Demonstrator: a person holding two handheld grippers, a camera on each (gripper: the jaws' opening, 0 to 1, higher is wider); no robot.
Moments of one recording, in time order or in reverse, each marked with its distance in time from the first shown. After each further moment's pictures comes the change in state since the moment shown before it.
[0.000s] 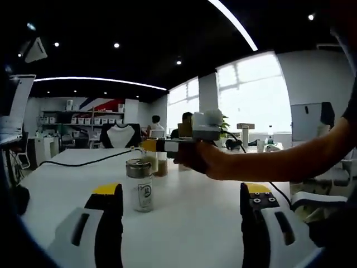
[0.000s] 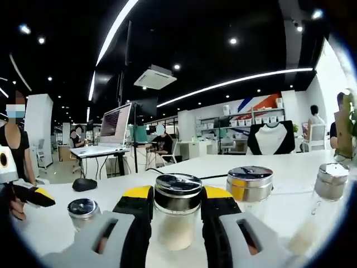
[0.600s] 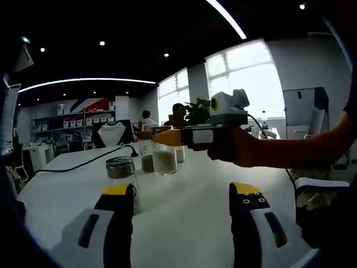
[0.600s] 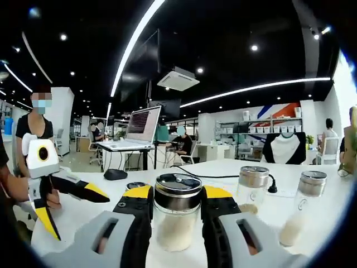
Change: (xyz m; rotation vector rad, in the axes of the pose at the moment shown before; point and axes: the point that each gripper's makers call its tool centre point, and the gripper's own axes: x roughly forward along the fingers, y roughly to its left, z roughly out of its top) left arm 0.024 -0.022 -0.024 0.116 0.115 -0.065; right arm -0.080 0.069 0.006 -0.094 -0.006 0.171
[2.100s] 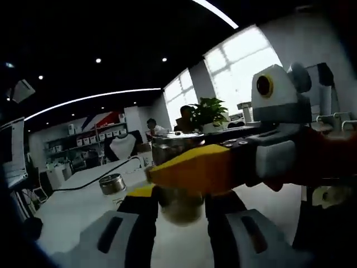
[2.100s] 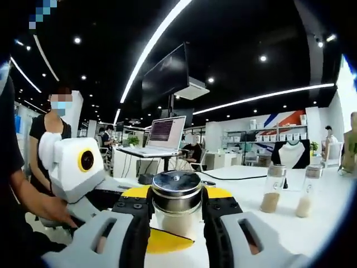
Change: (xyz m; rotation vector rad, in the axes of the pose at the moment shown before) left arm 0.010 -0.028 0.016 0.158 -0.003 0.174; right arm -0.038 0.099 0.006 -0.025 -0.048 -0.039
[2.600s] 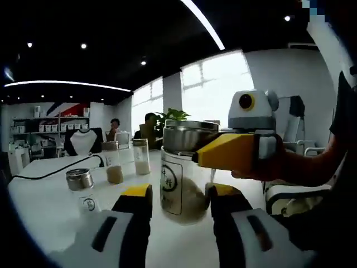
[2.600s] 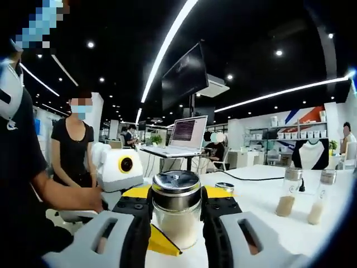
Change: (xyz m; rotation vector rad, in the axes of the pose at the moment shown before) left arm -0.012 -0.023 0.001 -0.182 -0.074 -0.425; right arm -0.026 0.026 0.014 0.032 0.013 0.330
